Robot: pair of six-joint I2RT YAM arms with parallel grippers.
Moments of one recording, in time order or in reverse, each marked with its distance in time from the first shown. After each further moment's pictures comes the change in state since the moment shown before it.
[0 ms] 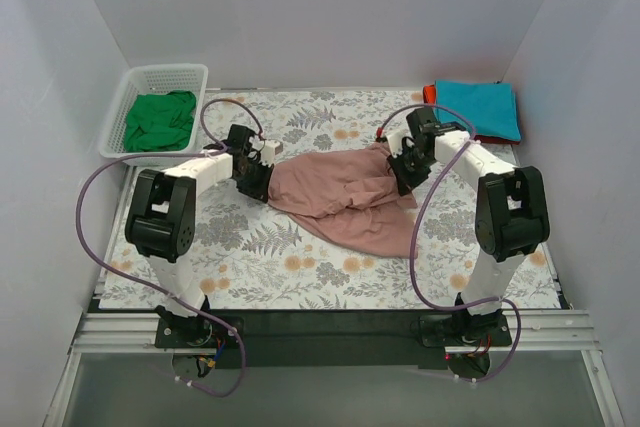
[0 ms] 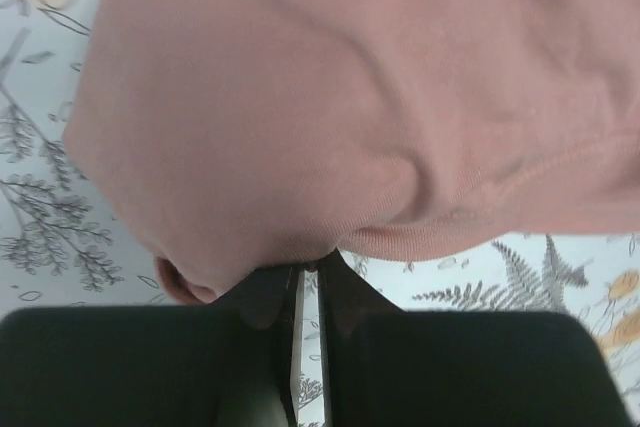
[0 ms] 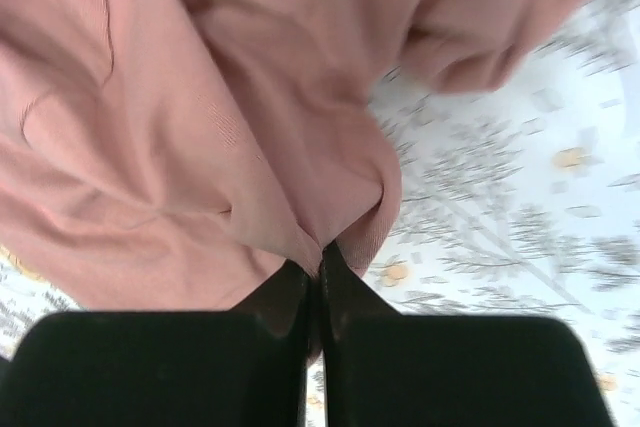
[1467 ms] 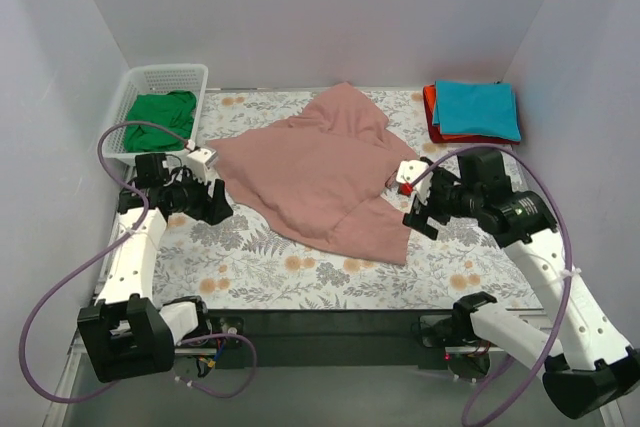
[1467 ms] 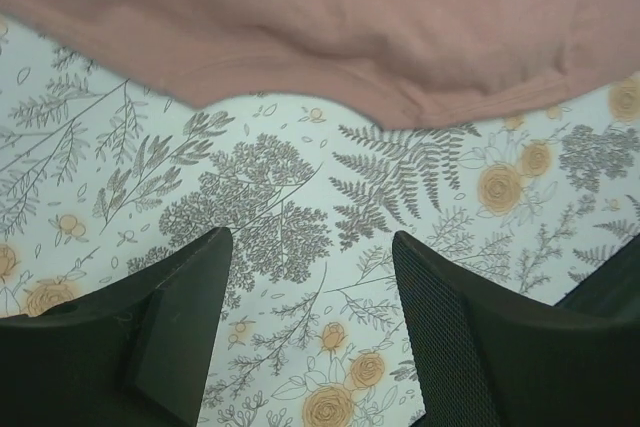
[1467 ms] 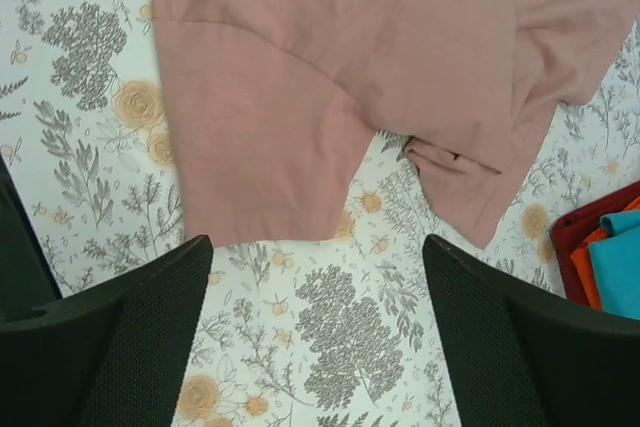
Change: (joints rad) left arm 0.416 -0.717 -0.306 -0.196 0.335 0.246; right arm 0.135 -0.905 -0.253 -0.127 -0.163 -0.375
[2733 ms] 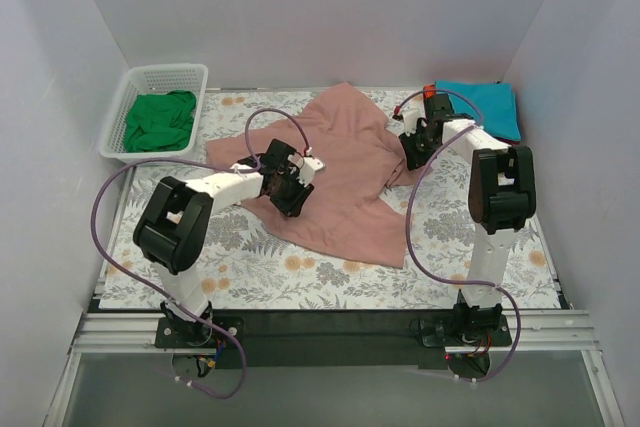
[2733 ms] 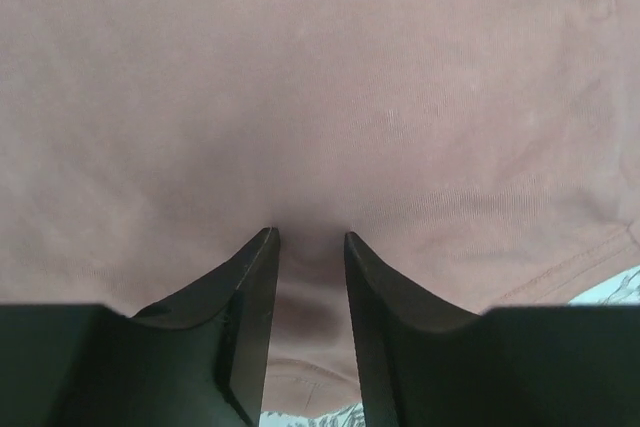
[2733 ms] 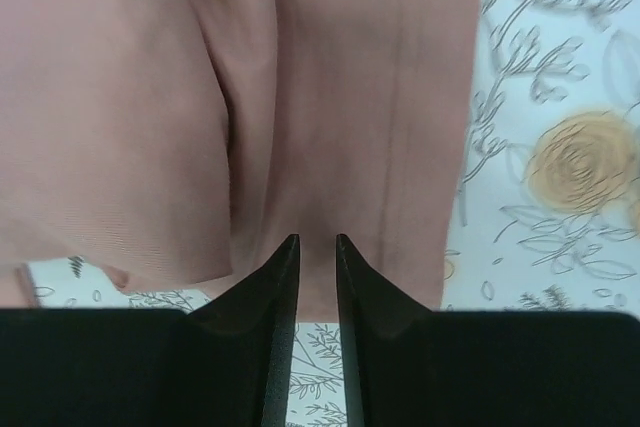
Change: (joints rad) left arm -0.681 0.697 0.274 0.275 -0.386 -0.161; right arm -0.278 1.144 0.462 0.341 0.180 0.371
